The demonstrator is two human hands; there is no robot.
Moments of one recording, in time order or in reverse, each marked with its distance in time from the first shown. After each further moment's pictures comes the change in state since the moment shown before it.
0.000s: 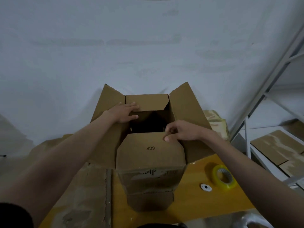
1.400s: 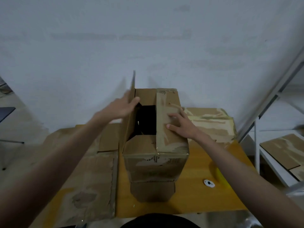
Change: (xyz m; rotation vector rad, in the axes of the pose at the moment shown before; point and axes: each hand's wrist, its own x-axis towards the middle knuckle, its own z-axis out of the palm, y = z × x) left_hand -0.125 0.068 -0.050 -0.544 0.150 -0.388; right_hand 0.019 0.032 0.047 0.057 0.347 0.203
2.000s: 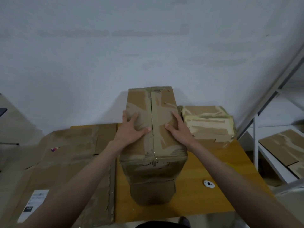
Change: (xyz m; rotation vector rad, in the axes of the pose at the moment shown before) left_hand 0.027 -0.027 0.106 -0.138 -0.005 -0.045; right_hand 0.001 -0.002 0.025 0.464 0.151 0.107
